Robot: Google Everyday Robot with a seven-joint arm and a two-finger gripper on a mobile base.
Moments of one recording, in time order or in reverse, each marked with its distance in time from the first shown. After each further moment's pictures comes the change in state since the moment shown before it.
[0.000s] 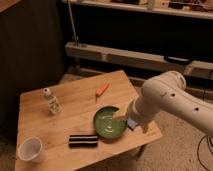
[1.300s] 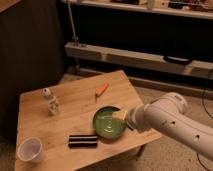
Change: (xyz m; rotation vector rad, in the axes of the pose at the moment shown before) arm 0.036 -0.001 0.061 0.197 0.222 0.014
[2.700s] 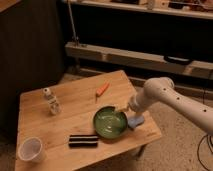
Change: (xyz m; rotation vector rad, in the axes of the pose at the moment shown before) arm 0.050 0.027 0.081 -0.008 -0.285 -0.173
